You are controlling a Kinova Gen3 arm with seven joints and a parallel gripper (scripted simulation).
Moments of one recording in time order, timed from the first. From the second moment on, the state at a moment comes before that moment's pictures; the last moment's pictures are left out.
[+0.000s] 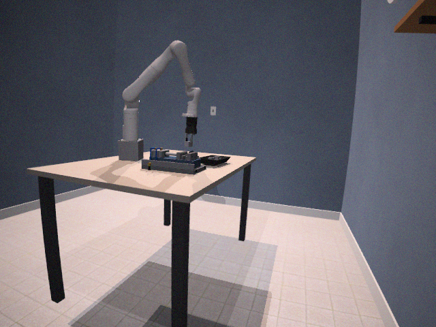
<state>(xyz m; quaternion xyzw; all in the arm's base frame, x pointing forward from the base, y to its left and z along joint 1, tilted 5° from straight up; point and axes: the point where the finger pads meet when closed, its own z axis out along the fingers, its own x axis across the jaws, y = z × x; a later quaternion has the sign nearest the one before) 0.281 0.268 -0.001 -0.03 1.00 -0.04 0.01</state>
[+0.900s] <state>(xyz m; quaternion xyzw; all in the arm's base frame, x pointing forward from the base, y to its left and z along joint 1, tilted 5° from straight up) 0.295 0.268 0.033 -0.04 1.00 -0.04 0.02</state>
